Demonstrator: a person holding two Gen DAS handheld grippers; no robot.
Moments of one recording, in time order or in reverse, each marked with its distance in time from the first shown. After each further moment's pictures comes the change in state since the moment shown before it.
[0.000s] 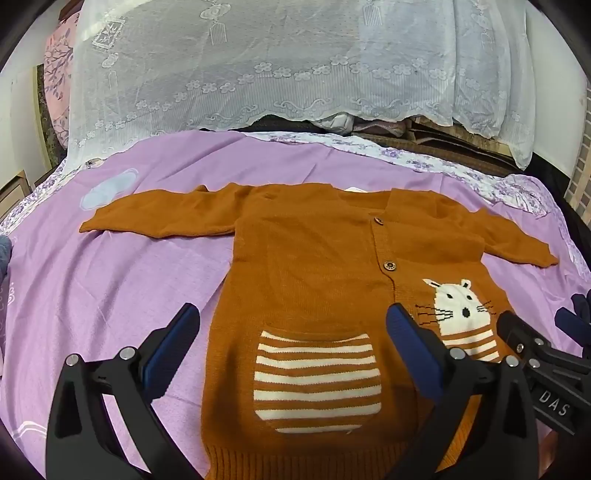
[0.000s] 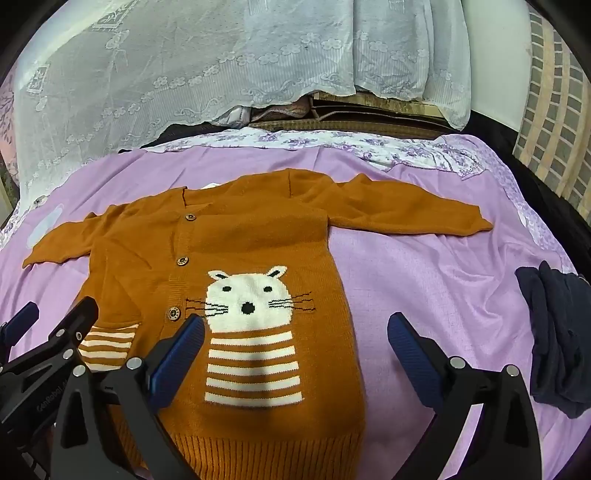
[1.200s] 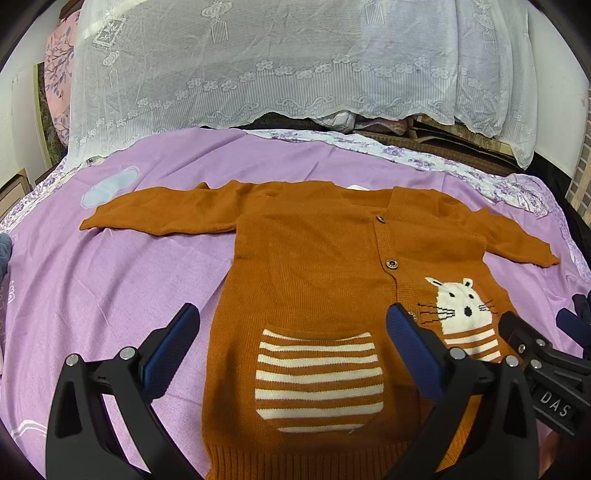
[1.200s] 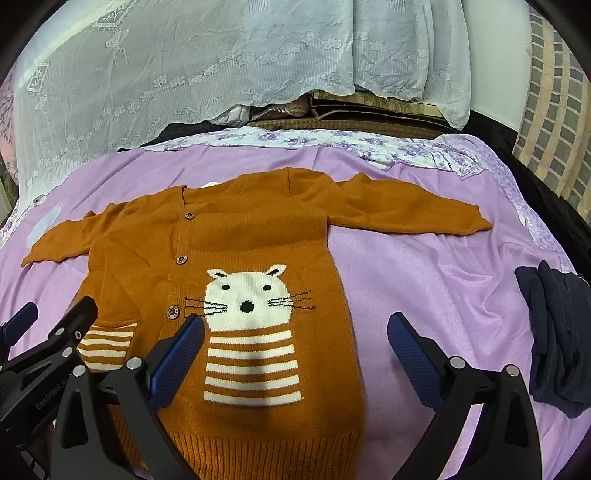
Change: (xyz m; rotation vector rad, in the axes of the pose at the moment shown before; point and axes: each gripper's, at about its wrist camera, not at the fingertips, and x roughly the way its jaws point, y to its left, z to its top) left arm -0.002 0.003 0.000 -0.005 0.003 0.001; right arm -0.001 -0.002 0.000 0.001 -0.003 0.002
